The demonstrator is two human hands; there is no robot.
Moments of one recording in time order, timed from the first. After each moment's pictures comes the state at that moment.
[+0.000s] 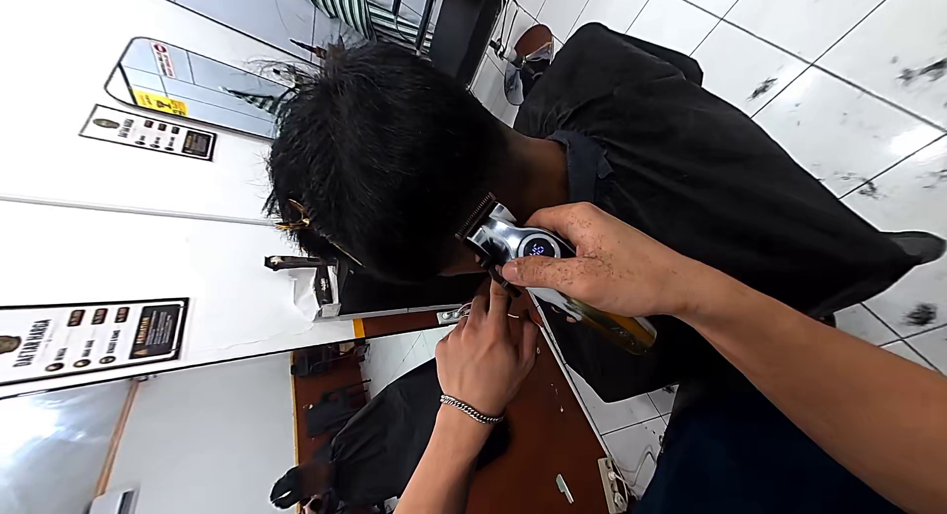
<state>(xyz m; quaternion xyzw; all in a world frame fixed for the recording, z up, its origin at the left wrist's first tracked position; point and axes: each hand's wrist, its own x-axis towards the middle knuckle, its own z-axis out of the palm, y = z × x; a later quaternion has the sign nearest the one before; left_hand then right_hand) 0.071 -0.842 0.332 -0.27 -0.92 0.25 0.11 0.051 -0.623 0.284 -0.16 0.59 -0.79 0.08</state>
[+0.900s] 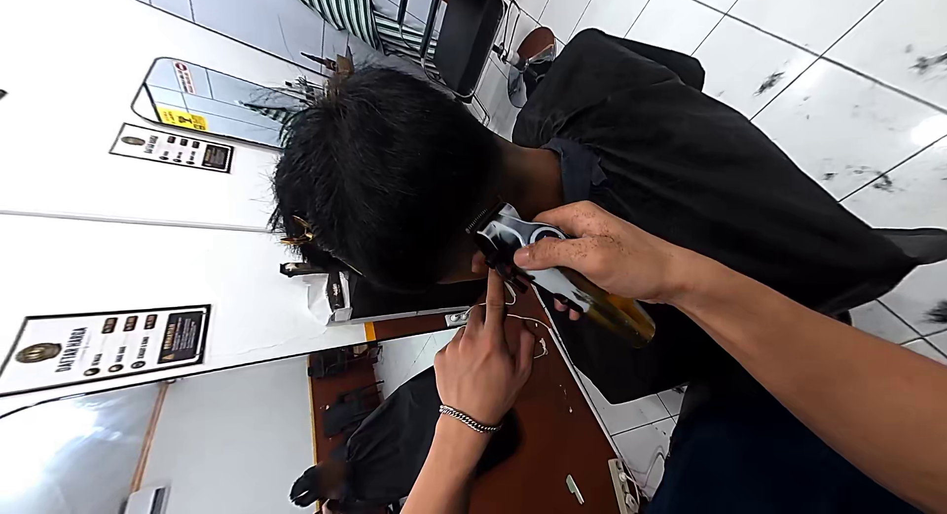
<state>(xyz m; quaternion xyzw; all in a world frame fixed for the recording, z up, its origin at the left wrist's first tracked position) 0.074 -0.844 0.334 -0.27 -0.92 0.26 0.12 0.045 -0.620 0.271 -0.16 0.47 -0.86 0.14</state>
